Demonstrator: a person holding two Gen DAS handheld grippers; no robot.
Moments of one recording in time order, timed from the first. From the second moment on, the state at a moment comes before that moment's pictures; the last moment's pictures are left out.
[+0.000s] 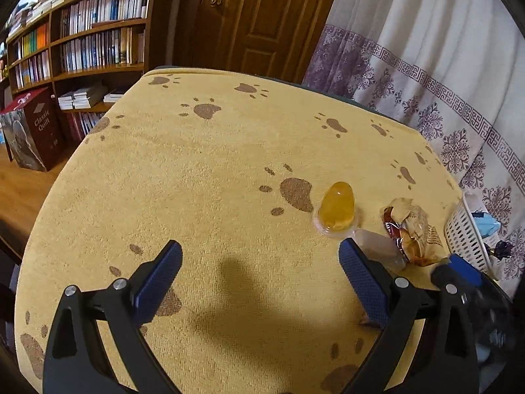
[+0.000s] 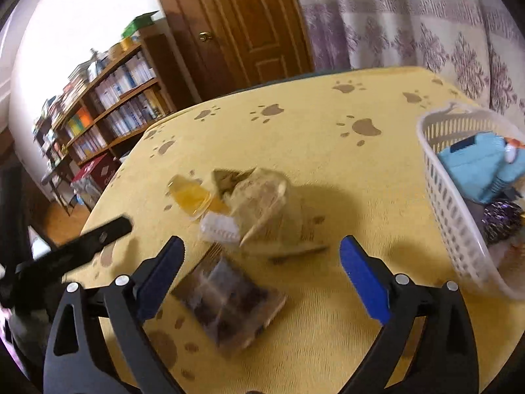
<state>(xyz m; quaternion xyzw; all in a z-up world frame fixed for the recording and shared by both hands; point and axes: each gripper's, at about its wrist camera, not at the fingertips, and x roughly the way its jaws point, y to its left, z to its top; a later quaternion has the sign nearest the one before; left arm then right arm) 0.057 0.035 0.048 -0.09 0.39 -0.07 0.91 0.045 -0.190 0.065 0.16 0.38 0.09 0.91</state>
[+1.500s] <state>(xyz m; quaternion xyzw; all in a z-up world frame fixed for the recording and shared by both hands) 0.072 -0.005 0.039 -0.04 0.40 -0.09 0.91 0.054 -0.229 0.044 0.23 0.34 0.08 0.91</state>
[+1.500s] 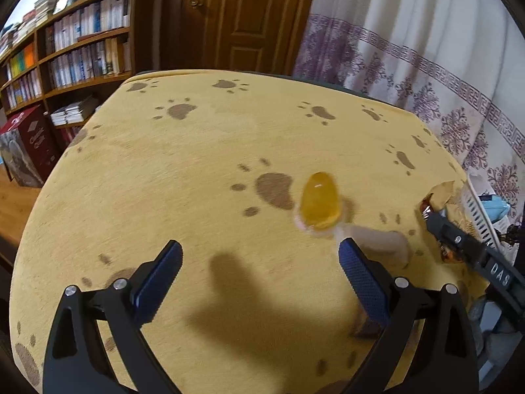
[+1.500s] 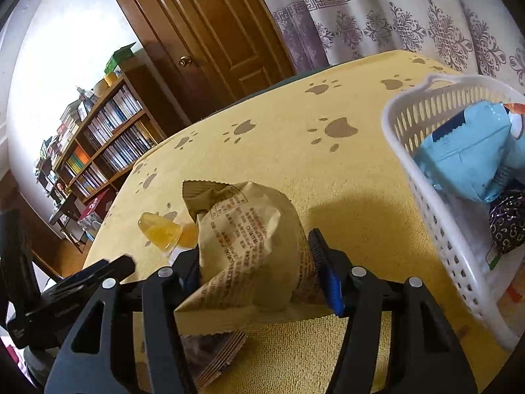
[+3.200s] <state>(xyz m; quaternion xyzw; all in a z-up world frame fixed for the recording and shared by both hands) 0.119 -0.005 0.070 -0.08 0.36 -0.12 0.92 0.058 -0.223 0.041 0.20 0.34 0.07 0.91</state>
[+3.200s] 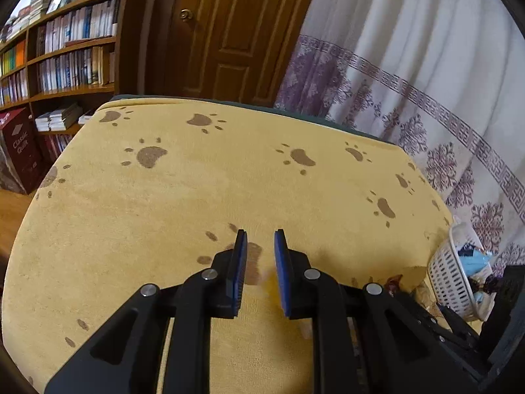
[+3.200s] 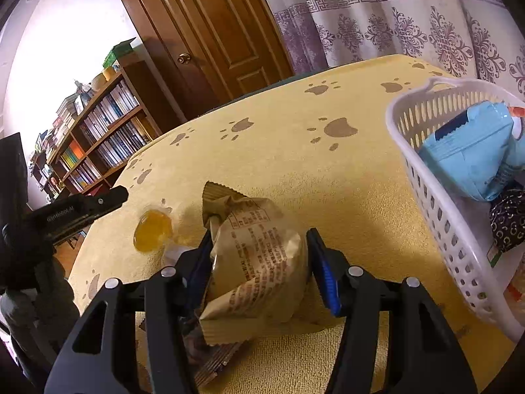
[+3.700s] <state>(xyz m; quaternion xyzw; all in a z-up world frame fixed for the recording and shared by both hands) 0.126 0.011 0.064 -0.10 0.40 -0.11 0.91 0.058 -0.229 0.040 0.22 0.34 0.07 0.91</state>
